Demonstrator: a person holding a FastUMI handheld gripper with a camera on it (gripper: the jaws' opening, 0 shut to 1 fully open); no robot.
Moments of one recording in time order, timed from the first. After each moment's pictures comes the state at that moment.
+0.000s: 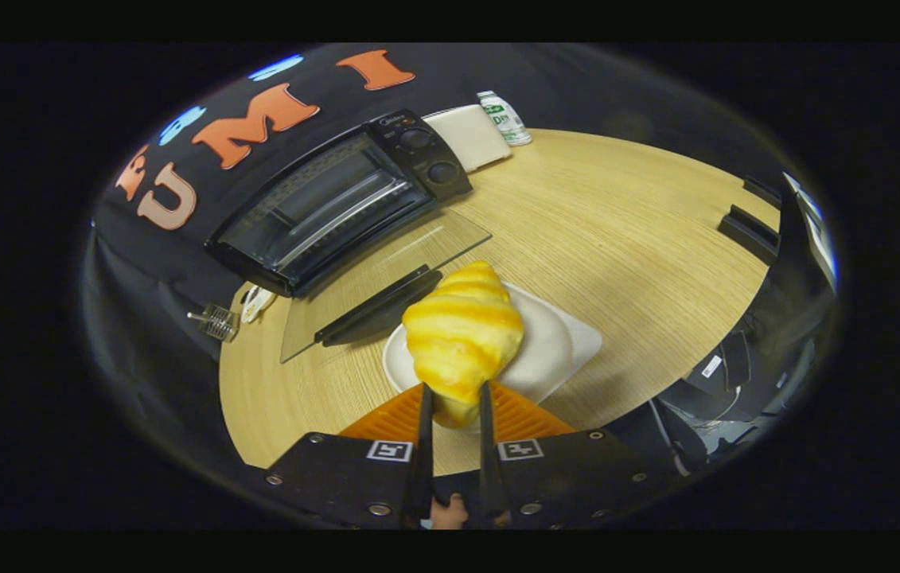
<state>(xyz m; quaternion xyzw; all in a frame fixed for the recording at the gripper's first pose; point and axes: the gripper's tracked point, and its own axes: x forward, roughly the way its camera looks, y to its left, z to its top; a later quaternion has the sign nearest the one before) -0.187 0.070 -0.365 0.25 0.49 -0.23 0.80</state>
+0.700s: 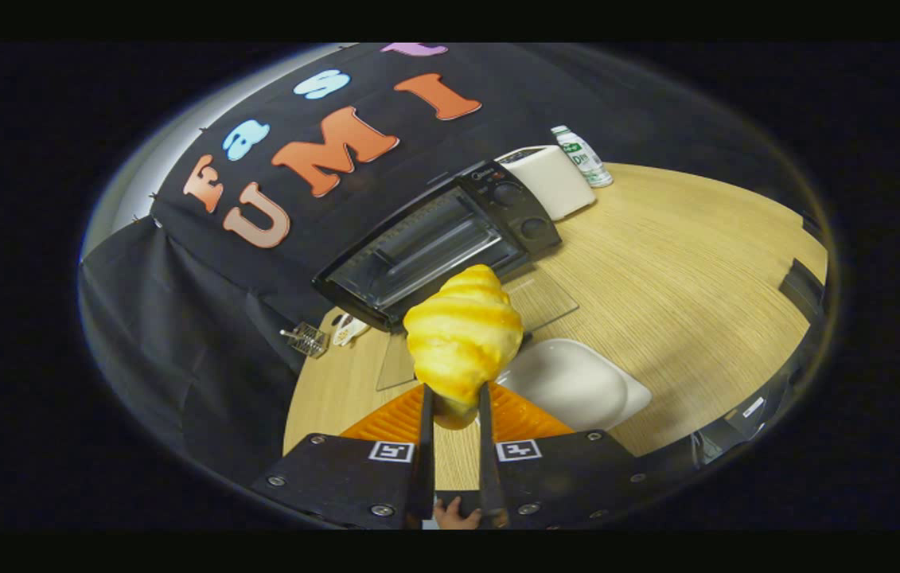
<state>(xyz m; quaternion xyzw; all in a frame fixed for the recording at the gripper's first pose) -0.113 0.080 -0.303 0.29 0.38 -0.09 0.87</state>
